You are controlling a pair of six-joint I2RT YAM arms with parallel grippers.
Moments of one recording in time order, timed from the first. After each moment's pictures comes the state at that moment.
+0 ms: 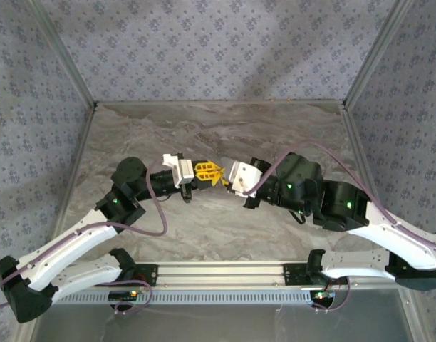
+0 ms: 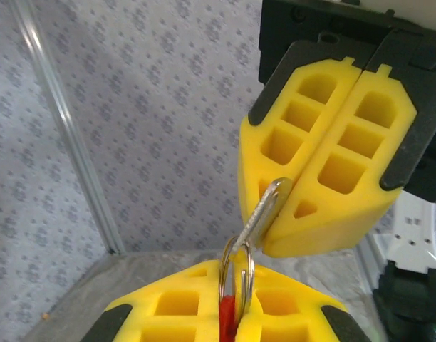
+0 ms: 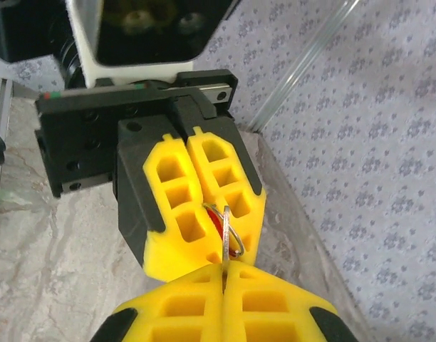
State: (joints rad) left arm -0.84 0.92 0.87 0.20 0.55 0.11; right arm 1.22 1.02 1.40 -0.66 0.17 -0.50
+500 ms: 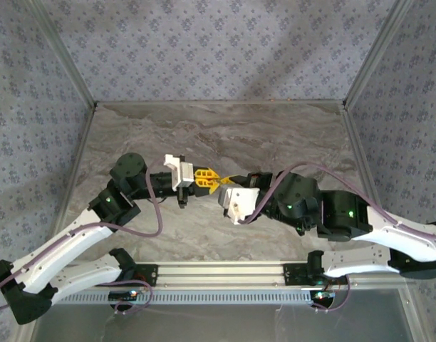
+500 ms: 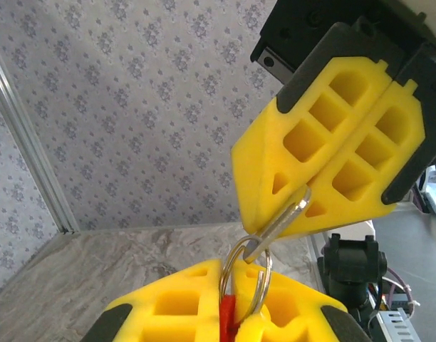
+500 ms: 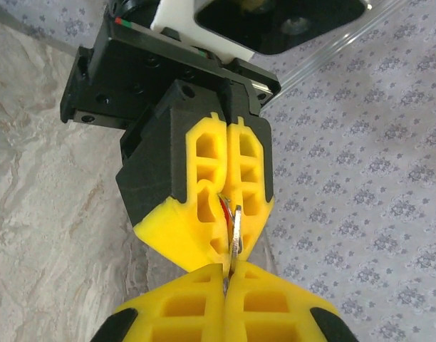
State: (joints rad) left arm -0.83 0.90 0.94 0.01 0.66 0.12; right arm 1.41 1.02 1.41 -0.71 0.41 -0.70
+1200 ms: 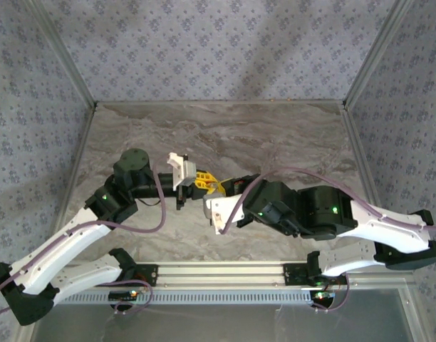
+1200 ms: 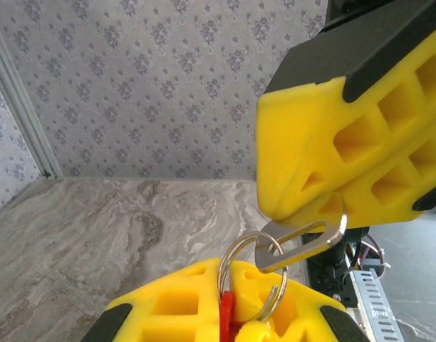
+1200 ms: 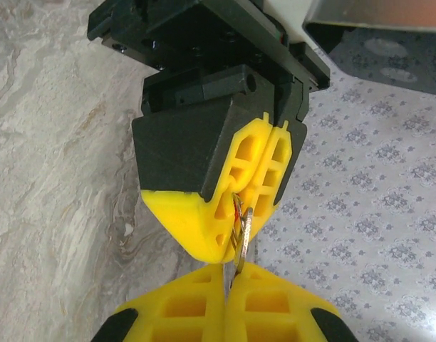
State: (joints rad) left arm -0.80 0.91 0.98 -0.20 0.67 0.13; right arm 1.49 1.21 1.61 -0.99 0.56 -0.78
